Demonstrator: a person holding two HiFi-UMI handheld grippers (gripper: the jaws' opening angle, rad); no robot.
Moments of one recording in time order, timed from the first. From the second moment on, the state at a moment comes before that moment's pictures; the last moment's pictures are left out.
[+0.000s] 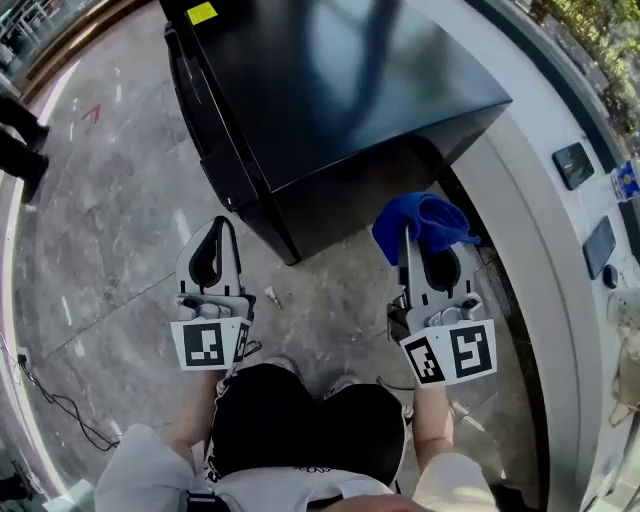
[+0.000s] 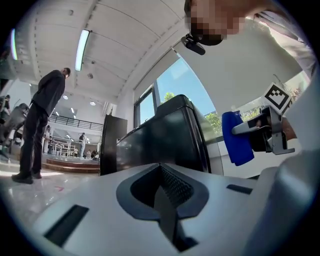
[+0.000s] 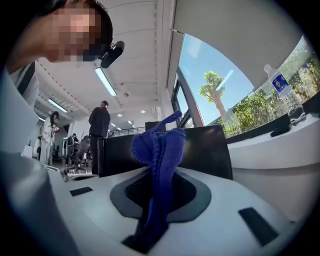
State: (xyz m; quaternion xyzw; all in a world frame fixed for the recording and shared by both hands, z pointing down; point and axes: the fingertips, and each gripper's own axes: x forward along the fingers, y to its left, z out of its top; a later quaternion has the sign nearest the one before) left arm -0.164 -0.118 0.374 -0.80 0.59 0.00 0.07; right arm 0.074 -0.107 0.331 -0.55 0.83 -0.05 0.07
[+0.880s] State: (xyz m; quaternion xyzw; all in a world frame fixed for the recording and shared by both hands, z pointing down) left arm -0.141 -0.103 0.414 -0.82 0.58 0.03 0.01; right arm -0.082 -0.084 0.285 -0.40 0.92 0.01 0.04
